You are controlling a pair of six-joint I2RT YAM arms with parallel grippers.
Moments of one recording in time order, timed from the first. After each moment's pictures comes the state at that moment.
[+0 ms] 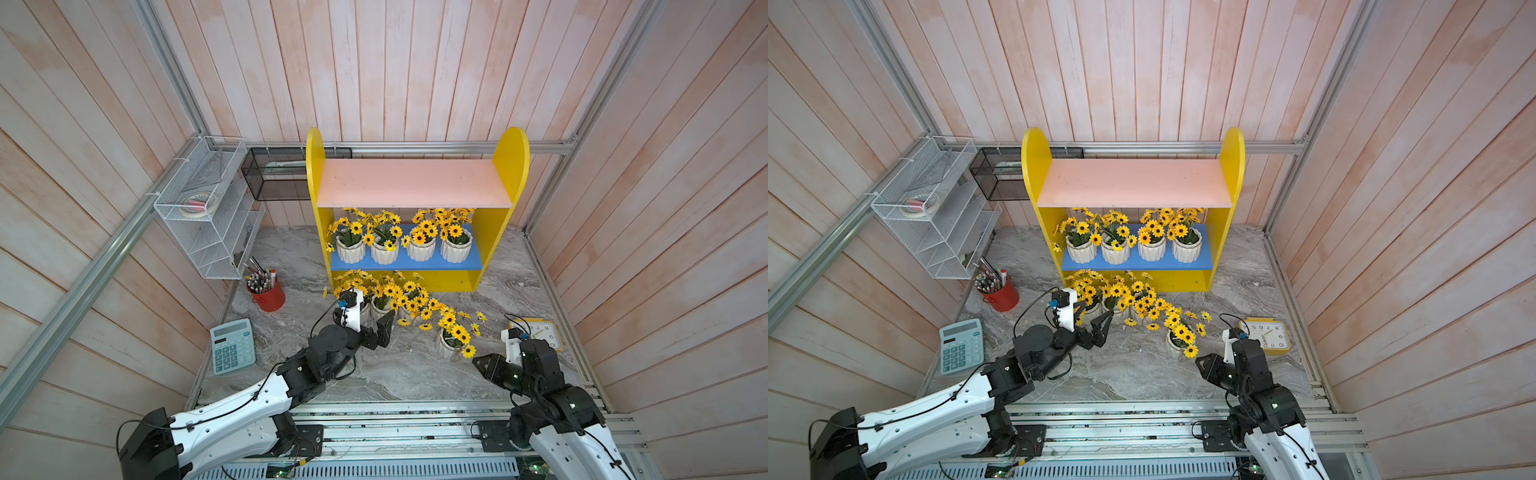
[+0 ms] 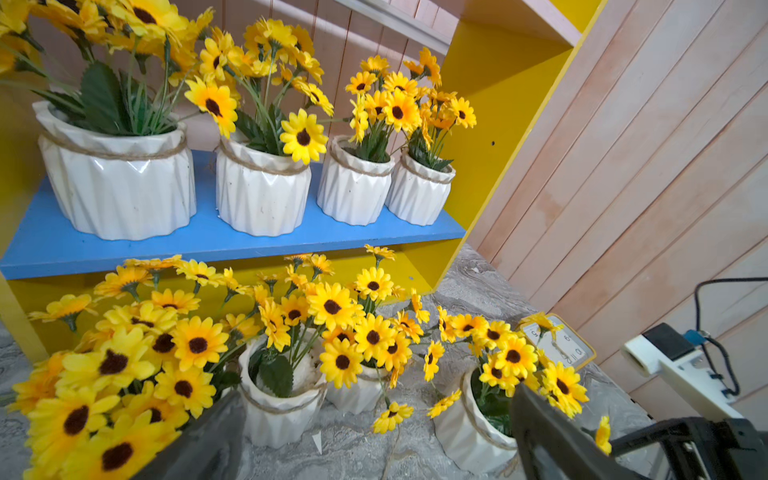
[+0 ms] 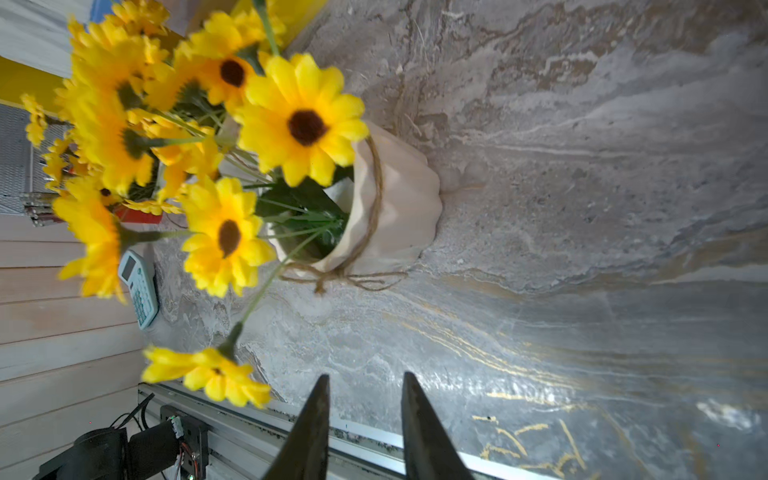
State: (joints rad) left arm -0.93 0.93 0.50 0.28 -0.33 -0.36; right arm 0.30 0.32 0.38 -0.86 -0.32 0.77
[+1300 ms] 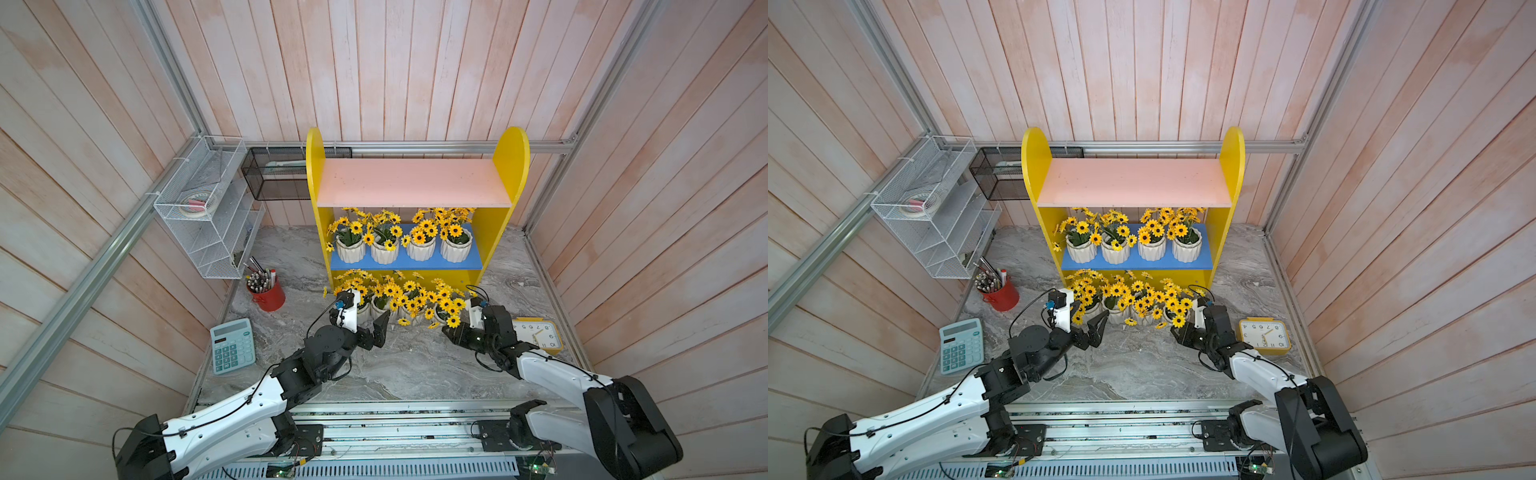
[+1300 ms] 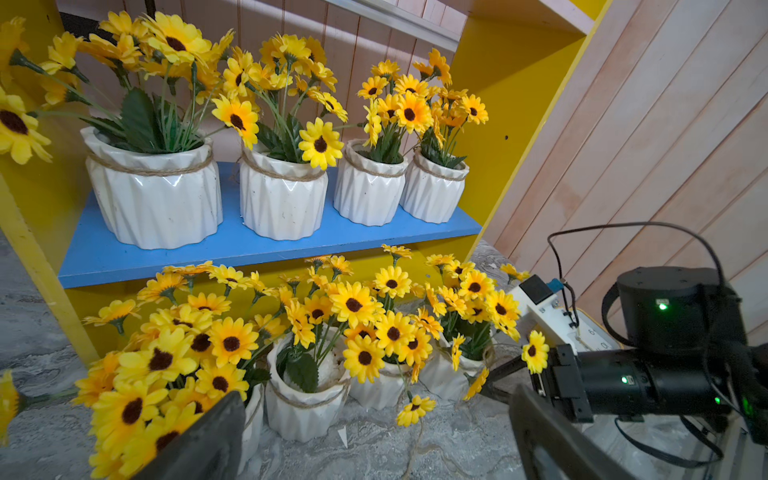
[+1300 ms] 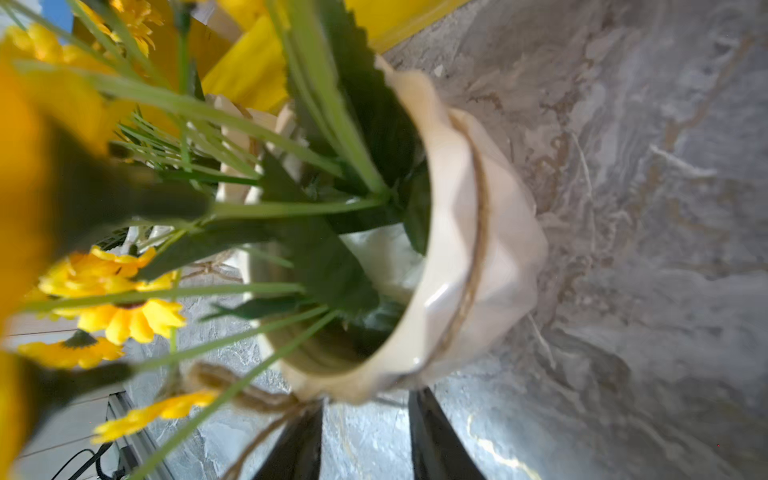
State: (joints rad) left arm -0.92 0.88 0.50 0.22 -0.35 -0.30; right arm 0.34 1.21 0.36 0.14 -0.38 0.64
